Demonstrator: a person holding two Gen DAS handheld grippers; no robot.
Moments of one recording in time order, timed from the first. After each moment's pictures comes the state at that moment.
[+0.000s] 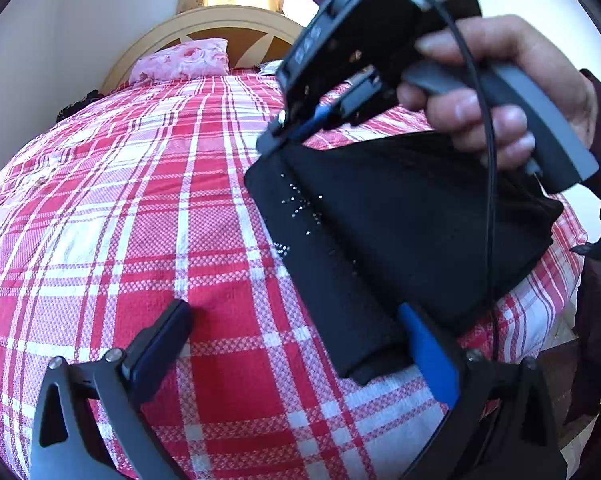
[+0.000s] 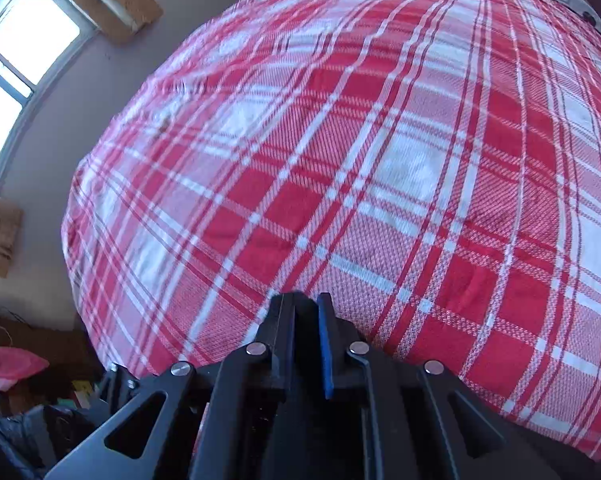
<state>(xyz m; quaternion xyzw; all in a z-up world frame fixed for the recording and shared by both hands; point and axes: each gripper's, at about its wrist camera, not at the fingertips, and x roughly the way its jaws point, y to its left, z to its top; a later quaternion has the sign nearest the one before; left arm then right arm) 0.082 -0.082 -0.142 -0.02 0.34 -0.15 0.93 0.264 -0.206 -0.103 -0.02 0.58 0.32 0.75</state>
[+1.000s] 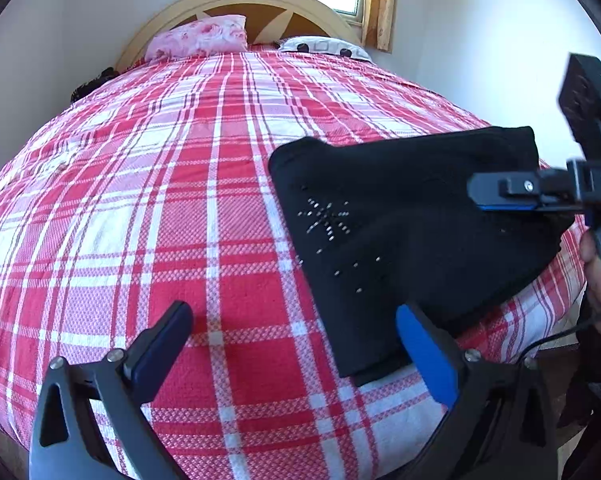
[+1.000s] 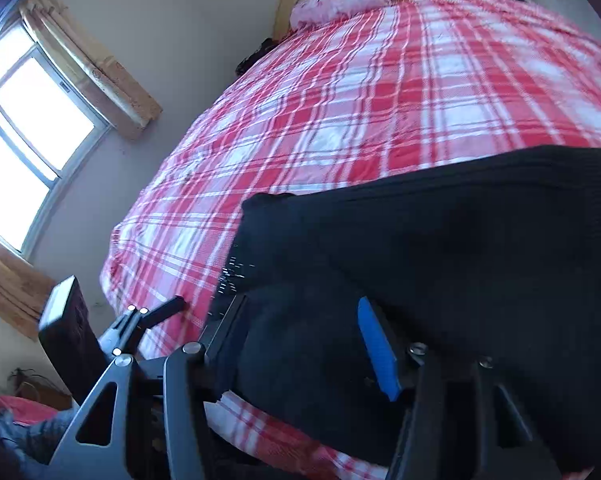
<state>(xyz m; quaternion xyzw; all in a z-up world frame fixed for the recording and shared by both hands) 0.098 -0.076 -0.127 -0.01 0.40 -0.12 0.91 0.138 -0.328 -0.099 0.12 0.48 0.28 0.83</state>
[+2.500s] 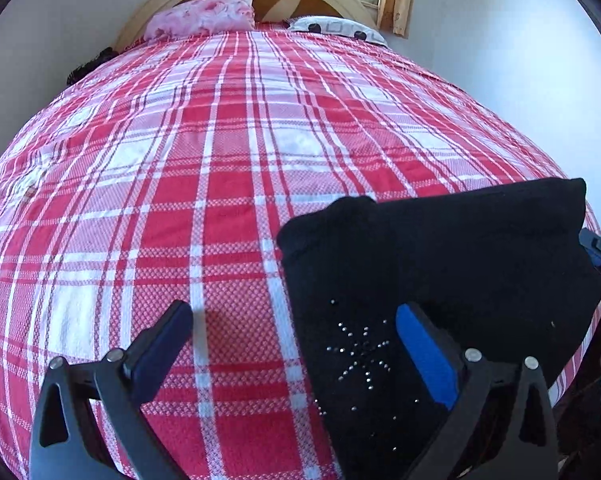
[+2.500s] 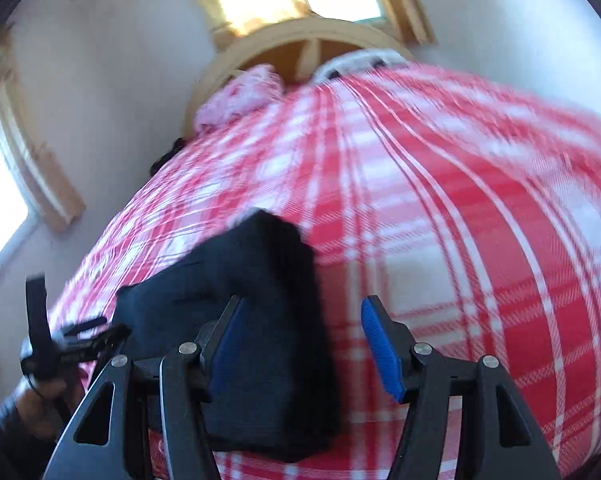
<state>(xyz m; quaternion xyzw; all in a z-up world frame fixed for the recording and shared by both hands) 0.176 -0.081 -0.131 -0.02 0.44 -0.10 0.89 0.104 -0.502 -0.100 0.17 0.36 0.10 0.91</state>
